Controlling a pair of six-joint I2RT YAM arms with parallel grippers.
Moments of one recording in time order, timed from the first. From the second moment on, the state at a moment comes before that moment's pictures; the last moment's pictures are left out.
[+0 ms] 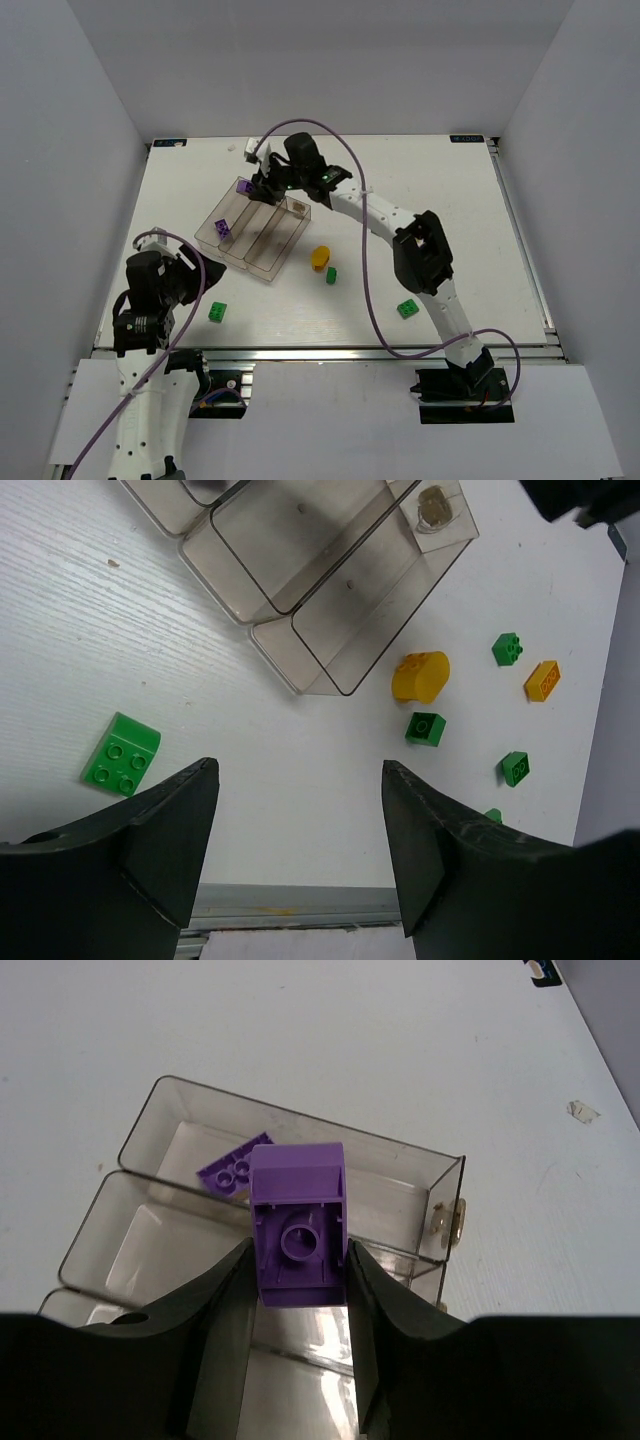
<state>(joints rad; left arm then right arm) 0.10 0.52 0.68 -0.76 0.25 -0.61 0.77 2.31 2.11 -0.20 -0.58 -0.36</state>
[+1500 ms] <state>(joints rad) 0.10 0.52 0.77 -0.87 0.27 -0.63 0.89 2.50 2.06 0.24 -0.31 -0.25</state>
